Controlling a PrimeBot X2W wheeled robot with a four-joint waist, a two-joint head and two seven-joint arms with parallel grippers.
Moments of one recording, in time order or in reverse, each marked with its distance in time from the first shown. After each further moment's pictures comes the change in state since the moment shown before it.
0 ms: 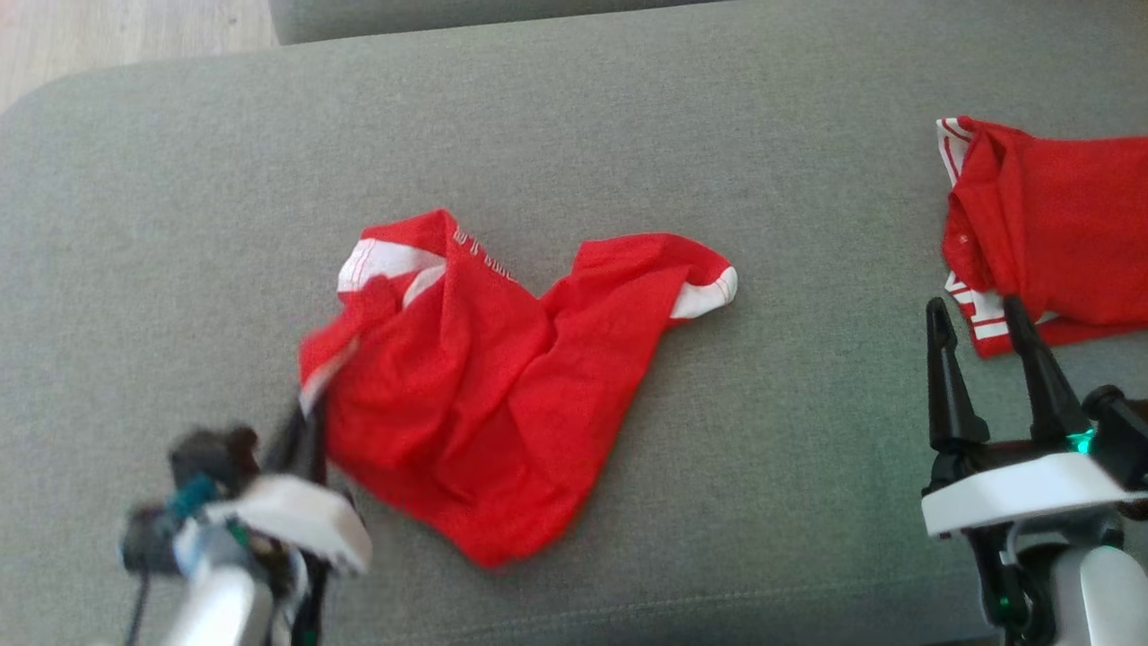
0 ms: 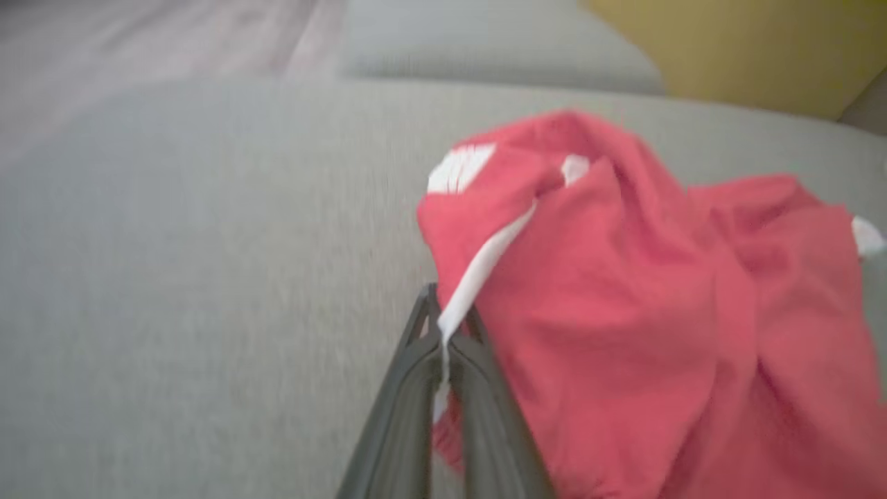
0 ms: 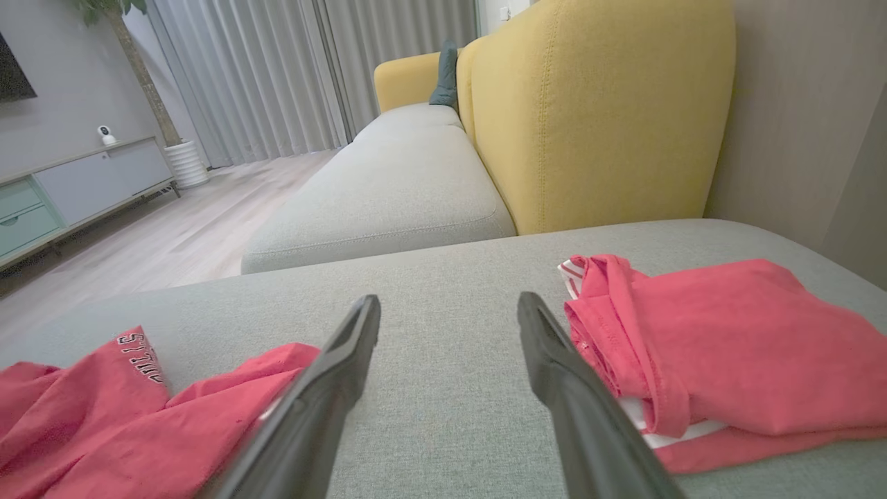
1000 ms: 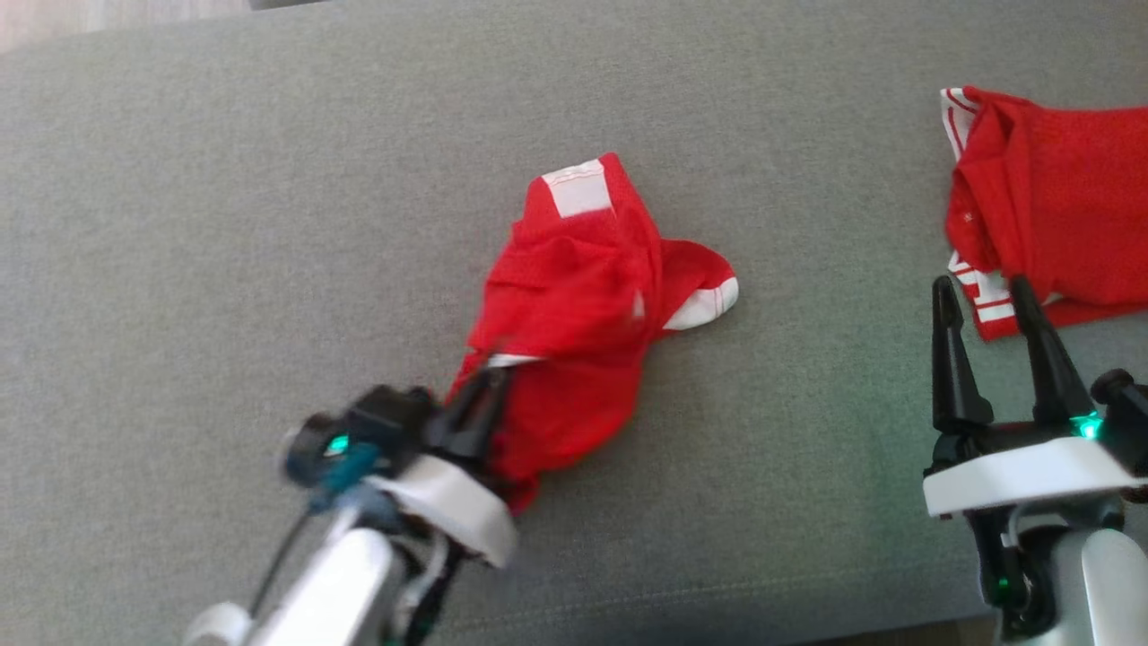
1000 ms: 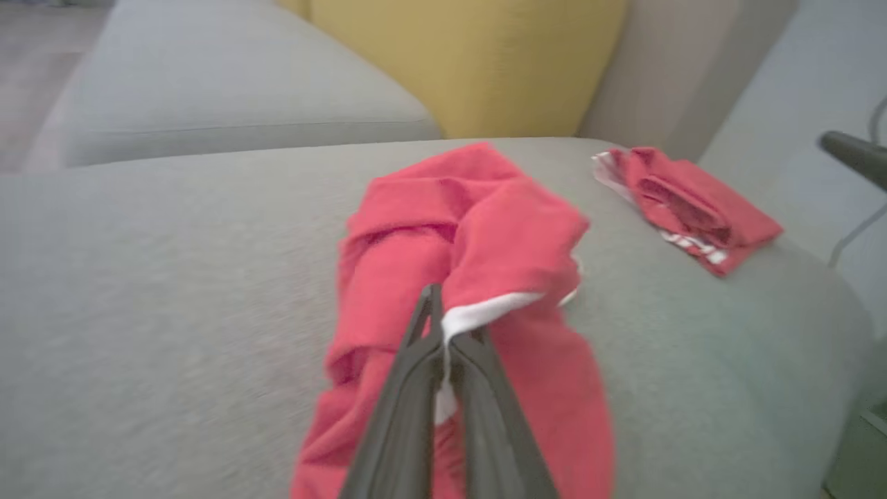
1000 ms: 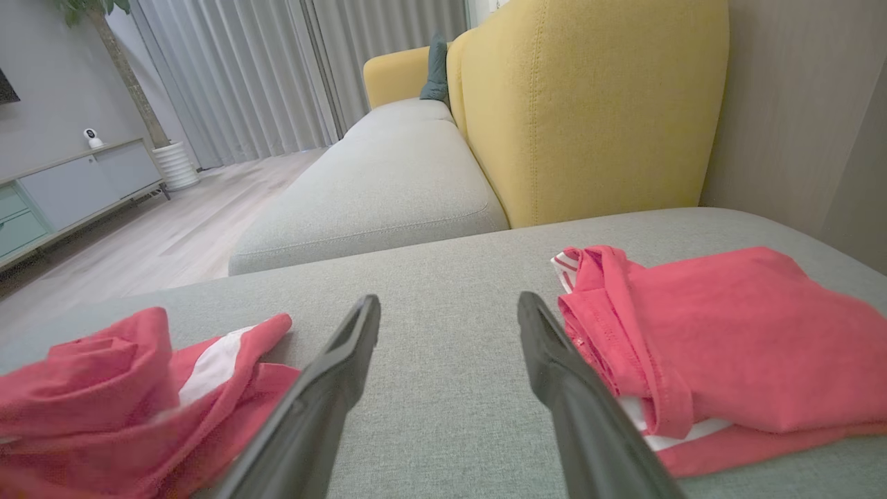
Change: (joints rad) left arm -0.145 -0.062 -0.270 -0.092 0.056 -0.113 -0.030; right arm -0.036 0.001 -0.003 0.012 0.018 0.000 -0.019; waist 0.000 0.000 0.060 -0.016
